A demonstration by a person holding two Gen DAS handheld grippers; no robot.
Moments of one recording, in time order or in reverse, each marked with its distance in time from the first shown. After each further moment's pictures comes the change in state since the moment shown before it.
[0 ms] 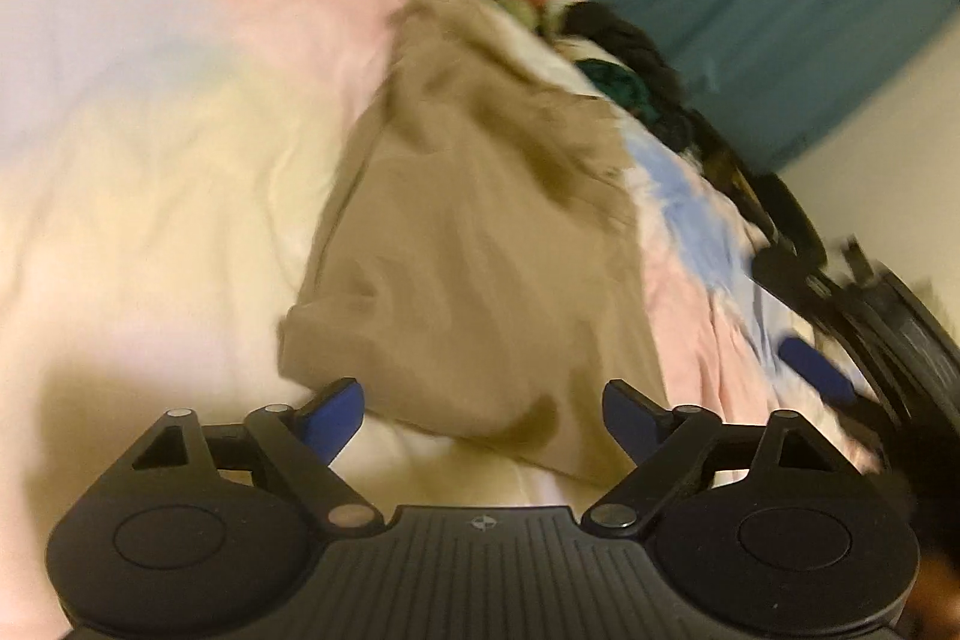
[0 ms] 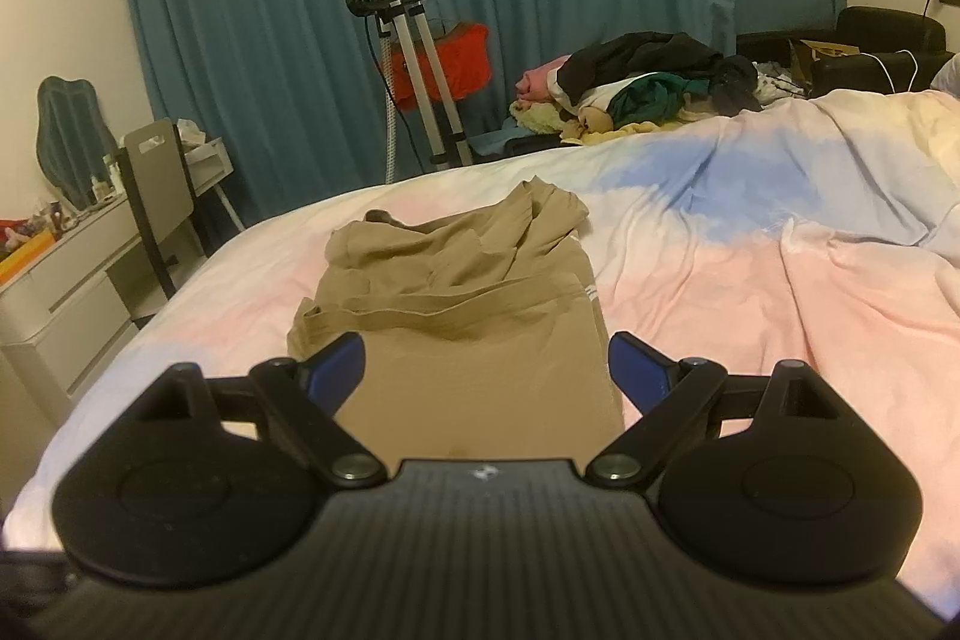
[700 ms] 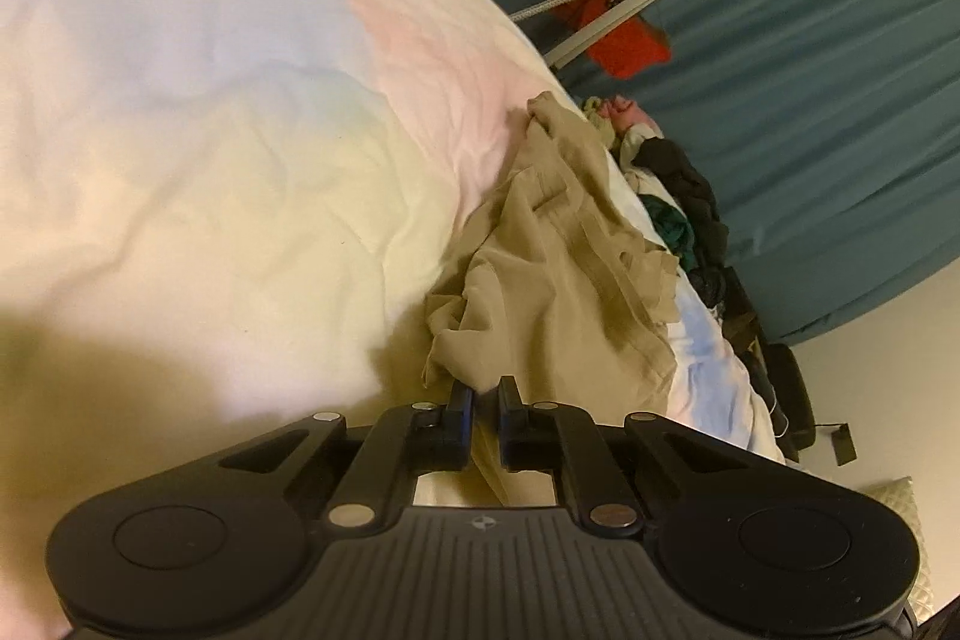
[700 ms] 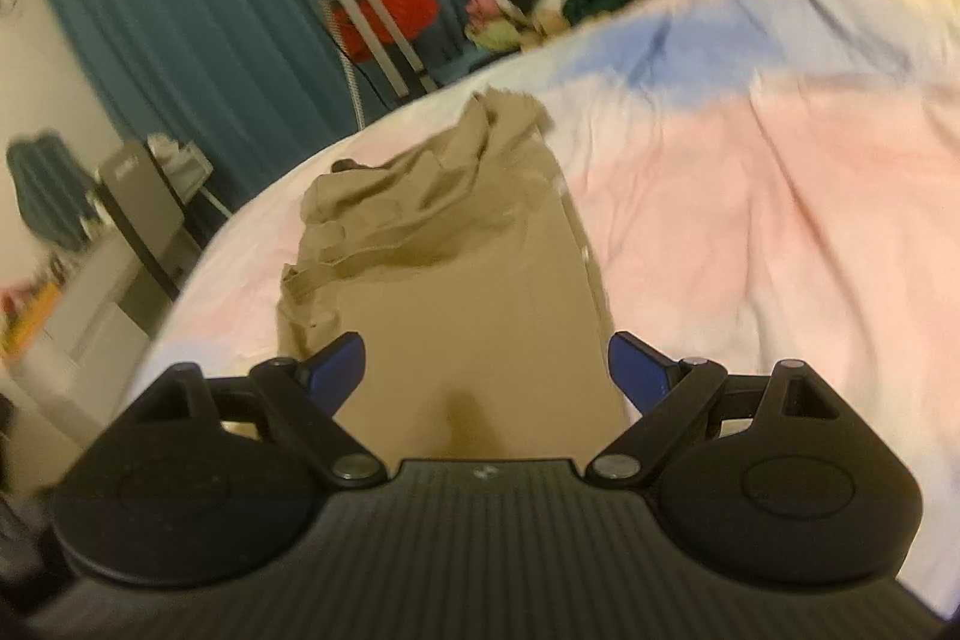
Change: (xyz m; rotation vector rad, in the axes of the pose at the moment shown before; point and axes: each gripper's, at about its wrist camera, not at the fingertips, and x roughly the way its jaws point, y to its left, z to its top) left arm -0.034 0.041 0.003 -0.270 -0.182 0.005; right arm 0.002 -0.038 -0.021 0.312 0.182 0.034
